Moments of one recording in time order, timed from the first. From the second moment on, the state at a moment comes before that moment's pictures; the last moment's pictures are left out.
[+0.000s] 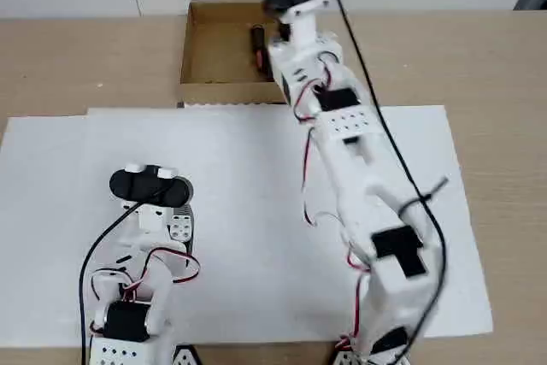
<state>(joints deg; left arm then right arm) 2.7 -103.4 96.6 50.5 1.1 -18.7 18.9 -6.7 16.8 4.4</state>
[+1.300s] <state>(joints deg) 2.7 -103.4 96.6 50.5 1.1 -25.6 37.1 -24.6 18.1 16.2</state>
